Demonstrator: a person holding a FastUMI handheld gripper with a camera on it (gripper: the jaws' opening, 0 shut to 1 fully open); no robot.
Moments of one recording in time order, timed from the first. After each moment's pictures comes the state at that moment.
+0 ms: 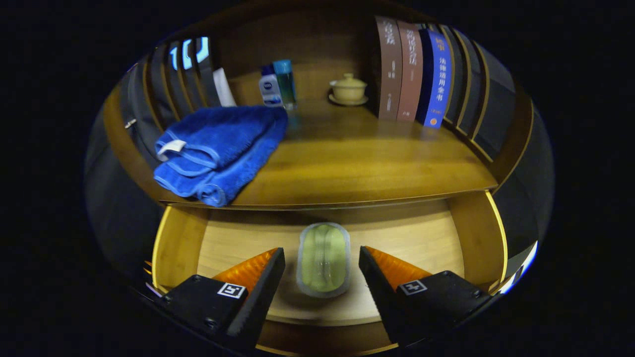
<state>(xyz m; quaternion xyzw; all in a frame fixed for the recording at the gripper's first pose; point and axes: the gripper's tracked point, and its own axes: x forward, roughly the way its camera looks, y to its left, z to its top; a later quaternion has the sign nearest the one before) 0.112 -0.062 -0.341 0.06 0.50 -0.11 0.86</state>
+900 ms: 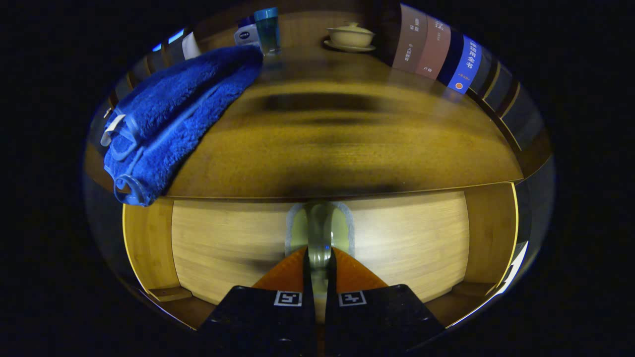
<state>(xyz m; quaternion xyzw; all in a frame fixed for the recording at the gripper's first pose) 0.104 -0.073 -0.398 0.05 0.61 -0.13 0.78</state>
